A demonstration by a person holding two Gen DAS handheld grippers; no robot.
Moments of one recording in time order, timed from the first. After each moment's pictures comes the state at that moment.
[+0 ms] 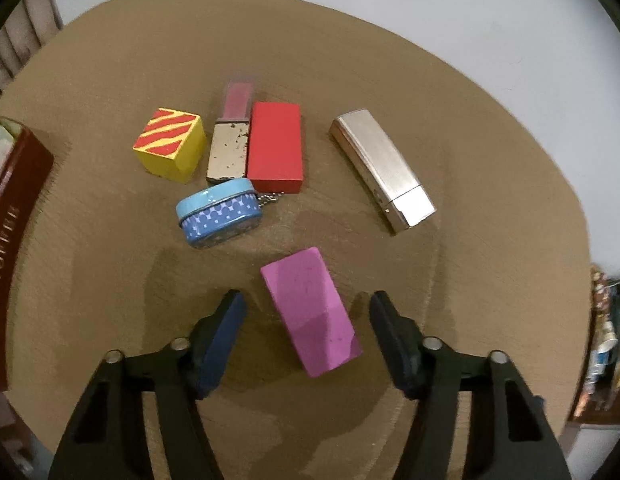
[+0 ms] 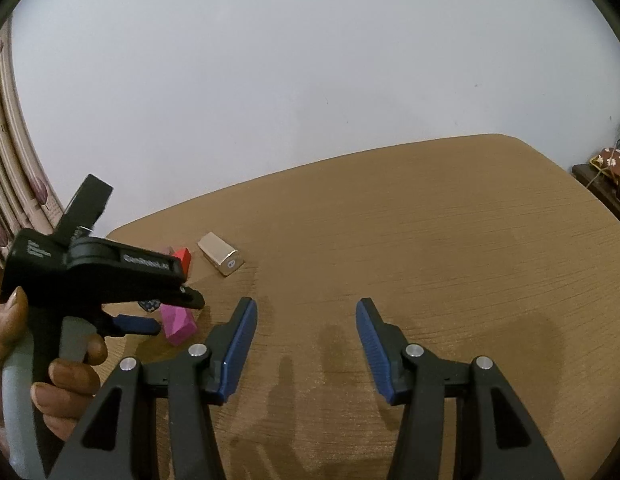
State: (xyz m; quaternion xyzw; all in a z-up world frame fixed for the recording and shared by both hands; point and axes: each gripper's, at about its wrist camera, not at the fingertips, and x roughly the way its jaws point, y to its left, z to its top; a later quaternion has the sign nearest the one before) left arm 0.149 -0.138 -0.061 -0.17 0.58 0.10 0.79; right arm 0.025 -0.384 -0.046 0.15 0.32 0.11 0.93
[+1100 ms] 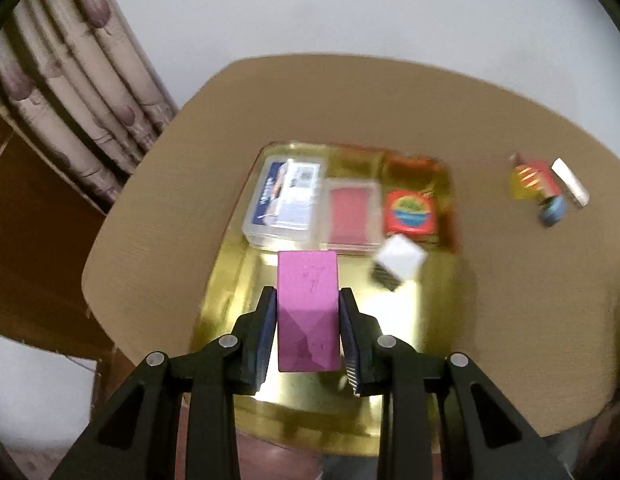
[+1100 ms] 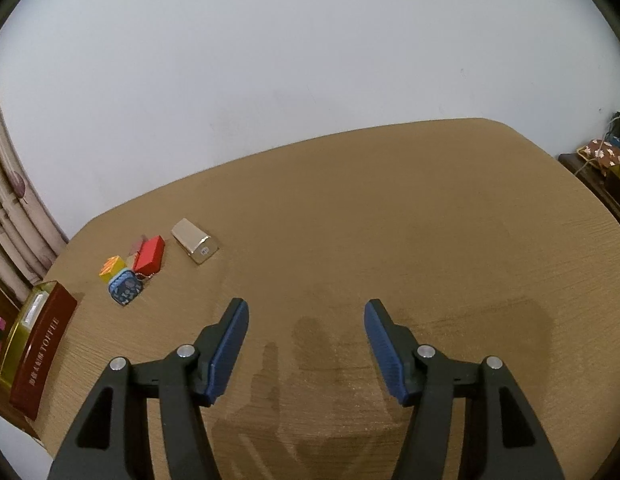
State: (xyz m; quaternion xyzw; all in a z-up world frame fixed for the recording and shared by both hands) left arm 0.008 0.143 0.014 -0.01 0.53 0.15 0.83; right arm 0.063 -0.363 -0.068 0.13 0.37 0.08 0.92
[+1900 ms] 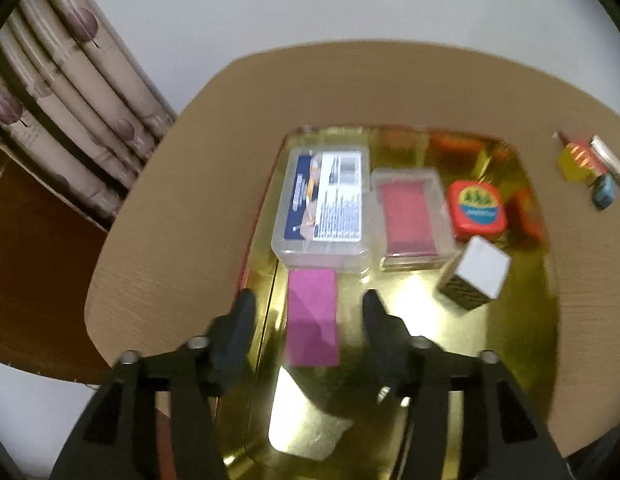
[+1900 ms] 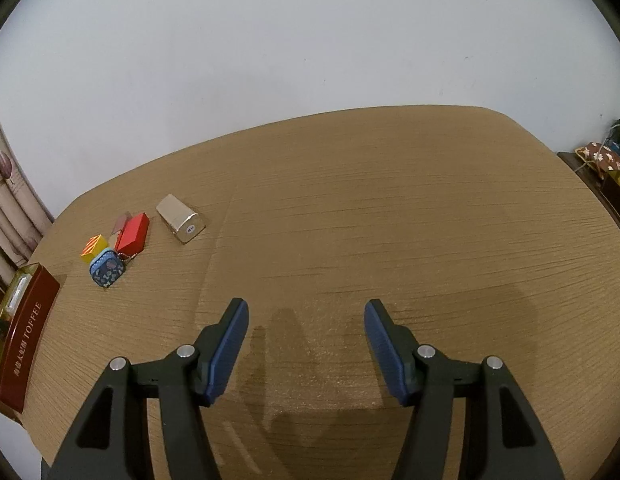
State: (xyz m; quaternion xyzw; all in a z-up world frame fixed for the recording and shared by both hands) left arm 0.007 0.162 -0.010 0.05 0.51 0.16 0.84; right arm 0.076 -0.351 -0.081 0.11 0.40 0.07 0.91
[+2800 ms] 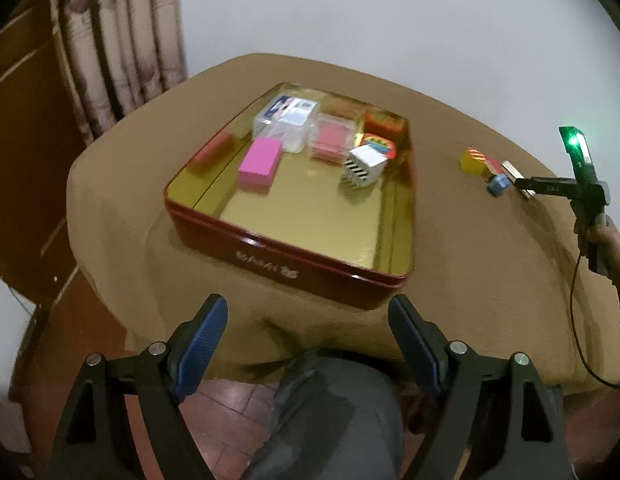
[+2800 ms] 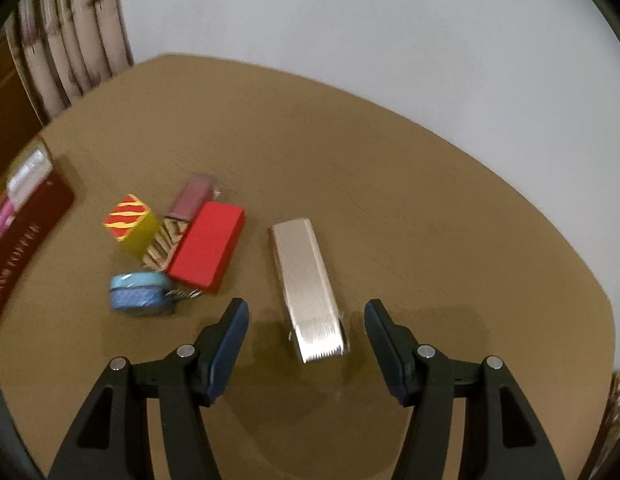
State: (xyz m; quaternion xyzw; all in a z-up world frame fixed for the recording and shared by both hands) left arm -0.153 0.110 -0.006 -0.13 0.45 0.14 0.87; right arm 0.215 -0.182 -0.065 -0.17 0.47 0.27 0.82
